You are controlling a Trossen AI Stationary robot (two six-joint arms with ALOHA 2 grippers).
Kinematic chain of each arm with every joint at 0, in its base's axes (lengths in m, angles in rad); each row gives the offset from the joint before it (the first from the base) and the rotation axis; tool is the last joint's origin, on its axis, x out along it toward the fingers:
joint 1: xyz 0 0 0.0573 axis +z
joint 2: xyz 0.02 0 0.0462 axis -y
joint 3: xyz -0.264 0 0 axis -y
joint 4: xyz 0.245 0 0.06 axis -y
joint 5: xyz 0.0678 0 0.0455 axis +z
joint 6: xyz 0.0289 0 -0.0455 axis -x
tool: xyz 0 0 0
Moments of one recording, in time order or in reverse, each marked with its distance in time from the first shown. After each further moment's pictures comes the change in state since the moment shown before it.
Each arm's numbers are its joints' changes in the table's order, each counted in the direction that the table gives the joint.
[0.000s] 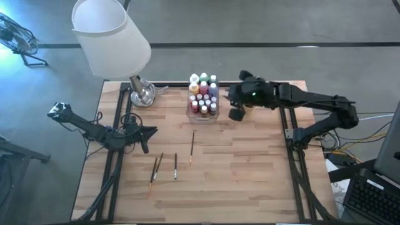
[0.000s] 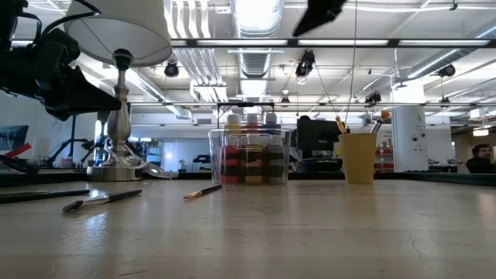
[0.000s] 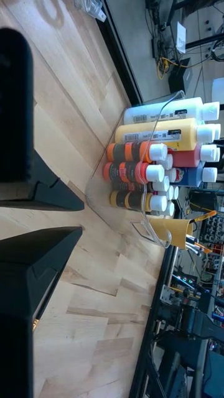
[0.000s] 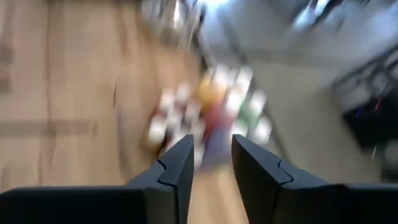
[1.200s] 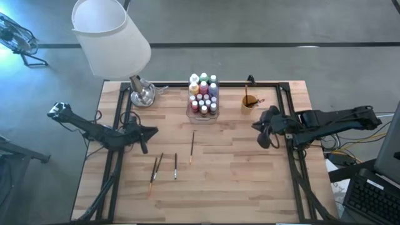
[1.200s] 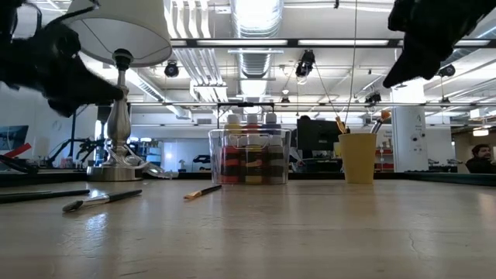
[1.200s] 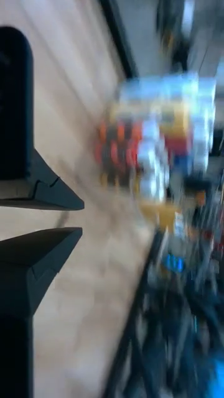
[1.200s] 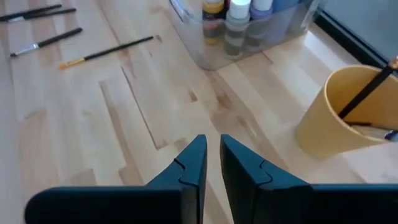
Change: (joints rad) left arm 0.001 0.000 0.014 0.062 -0.039 0.010; right arm 0.281 0.587 -0.727 -0.044 -0.031 -0.693
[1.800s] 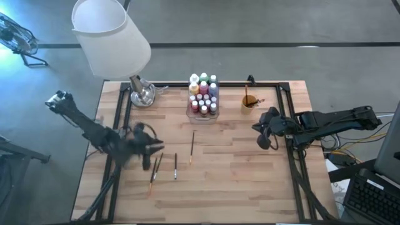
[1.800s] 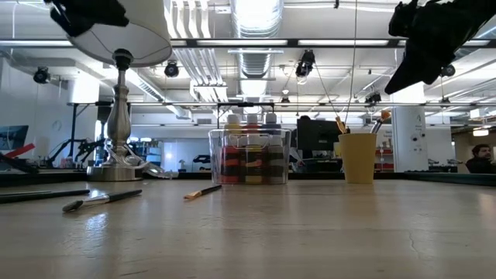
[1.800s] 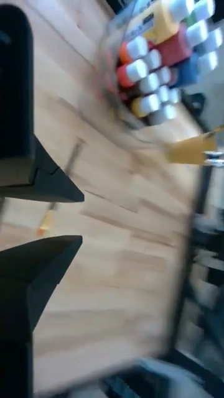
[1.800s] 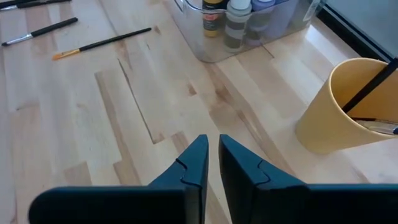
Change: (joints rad) left arm -0.194 -0.591 0.682 -0.459 -0.085 0.221; right arm 0.000 0.003 -0.037 0.015 0.001 0.009
